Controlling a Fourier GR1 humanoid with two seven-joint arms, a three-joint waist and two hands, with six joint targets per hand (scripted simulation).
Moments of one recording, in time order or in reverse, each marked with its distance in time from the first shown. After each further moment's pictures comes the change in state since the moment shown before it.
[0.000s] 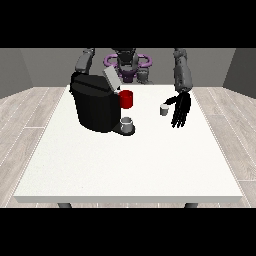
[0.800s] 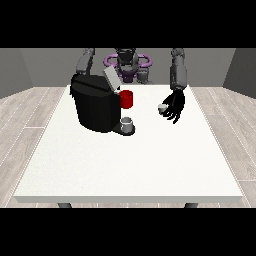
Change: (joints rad) left arm -0.028 -0.066 -0.068 0.011 -0.137 0.092 0.008; right arm -0.027 0.011 -0.027 0.135 -0.001 -0.024 -0.031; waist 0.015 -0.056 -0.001
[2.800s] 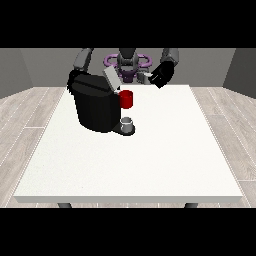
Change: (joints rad) left arm -0.130 -0.198 0.033 -0.074 0.033 -0.200 0.053; right arm 0.055 -0.056 -0.070 0.277 -0.041 0.043 -0.088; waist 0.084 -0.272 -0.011
